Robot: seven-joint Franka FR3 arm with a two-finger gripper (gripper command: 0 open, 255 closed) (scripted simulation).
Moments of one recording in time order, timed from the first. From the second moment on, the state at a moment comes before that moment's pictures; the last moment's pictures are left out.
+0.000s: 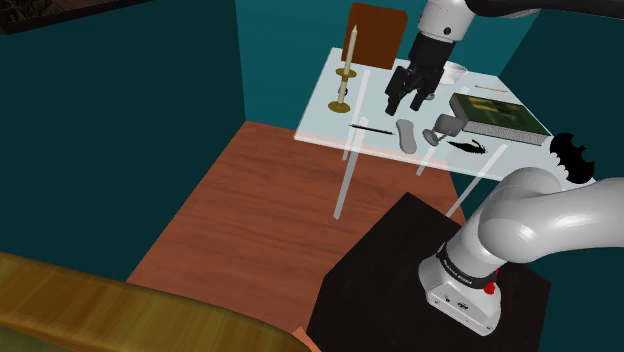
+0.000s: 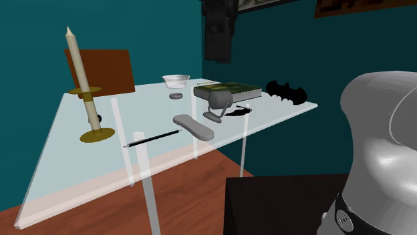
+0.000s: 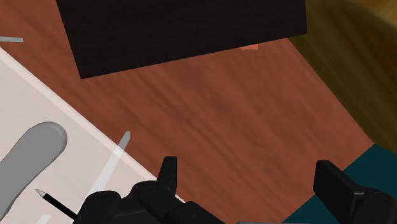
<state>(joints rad) -0.02 -0.82 -0.06 -2.45 0.04 1.66 0.16</state>
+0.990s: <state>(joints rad) -0.17 -0.53 -0.22 -2.47 -0.06 1.96 0.17</state>
